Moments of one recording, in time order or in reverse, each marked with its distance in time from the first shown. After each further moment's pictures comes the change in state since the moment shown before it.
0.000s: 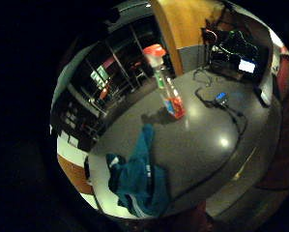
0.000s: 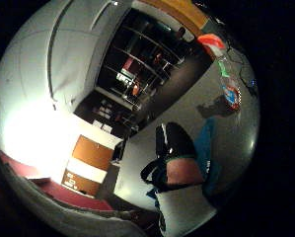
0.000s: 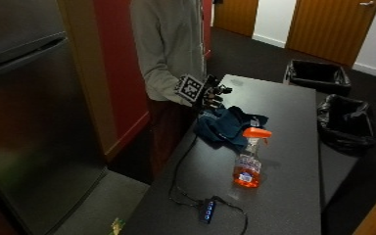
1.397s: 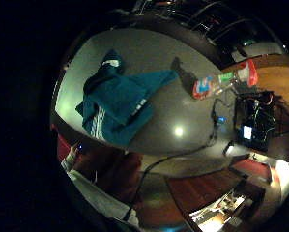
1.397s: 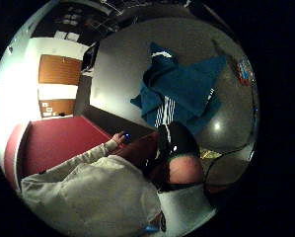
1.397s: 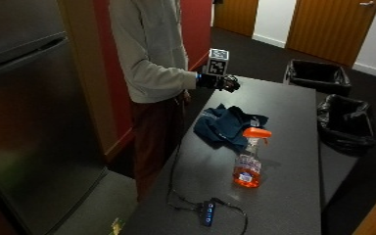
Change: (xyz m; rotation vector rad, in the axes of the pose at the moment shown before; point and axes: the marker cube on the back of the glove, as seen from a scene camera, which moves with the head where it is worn) arm -0.097 0.076 0.020 -0.929 0.552 -0.711
